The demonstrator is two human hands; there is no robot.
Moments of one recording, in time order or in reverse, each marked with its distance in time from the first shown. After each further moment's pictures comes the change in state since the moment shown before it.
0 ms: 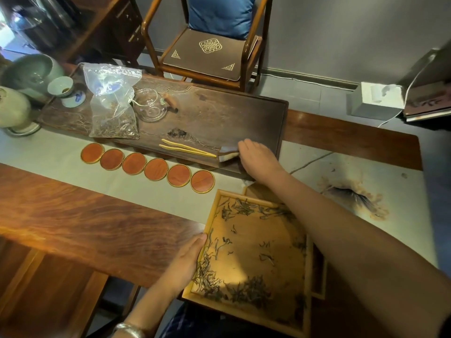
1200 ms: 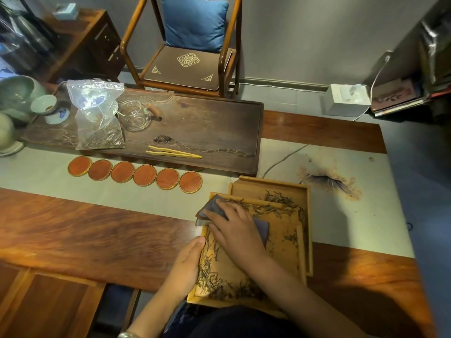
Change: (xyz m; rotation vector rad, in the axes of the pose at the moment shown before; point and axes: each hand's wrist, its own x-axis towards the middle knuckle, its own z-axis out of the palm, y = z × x) left_hand -0.027 -0.001 0.024 -0.024 -0.037 0.162; right_hand -0.165 -0.119 0.000 0.293 0.091 0.168
